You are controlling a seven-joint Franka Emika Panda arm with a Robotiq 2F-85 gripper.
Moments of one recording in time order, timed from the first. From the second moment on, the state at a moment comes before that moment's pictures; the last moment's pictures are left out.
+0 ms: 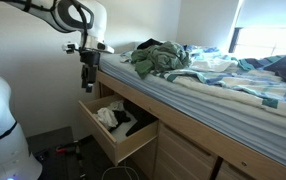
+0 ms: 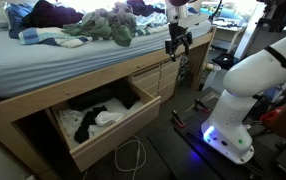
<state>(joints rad) 0.10 -0.62 0.13 -2.56 -0.03 1.68 0.18</state>
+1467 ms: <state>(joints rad) 0.22 -0.46 0.22 -2.44 0.16 1.69 0.16</state>
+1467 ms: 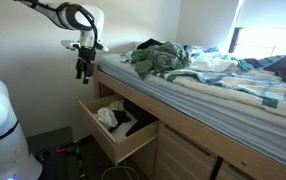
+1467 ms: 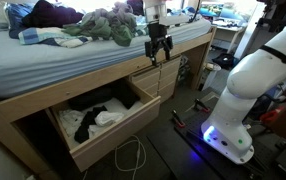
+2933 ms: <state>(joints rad) 0.30 -0.14 0.33 -2.27 0.22 1.86 0.16</state>
